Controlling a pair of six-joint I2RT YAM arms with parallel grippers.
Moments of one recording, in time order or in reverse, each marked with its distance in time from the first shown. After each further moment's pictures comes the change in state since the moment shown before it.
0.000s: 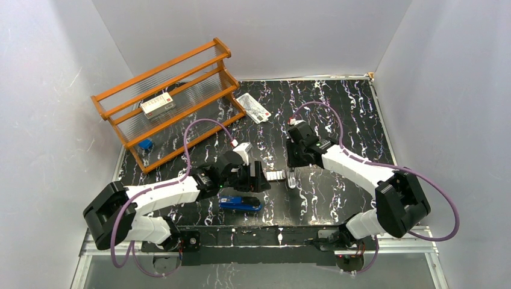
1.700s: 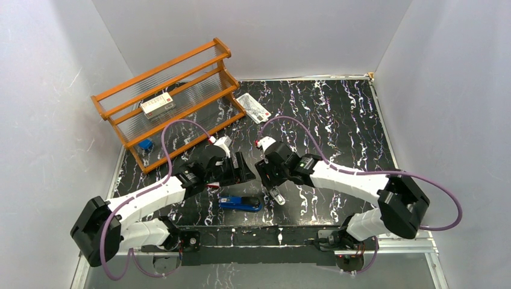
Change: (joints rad) left arm 0.160 -0.154 -0.036 -0.159 -0.023 -0.081; right arm 0.342 -0.001 -0.045 0.111 -0.040 -0.143
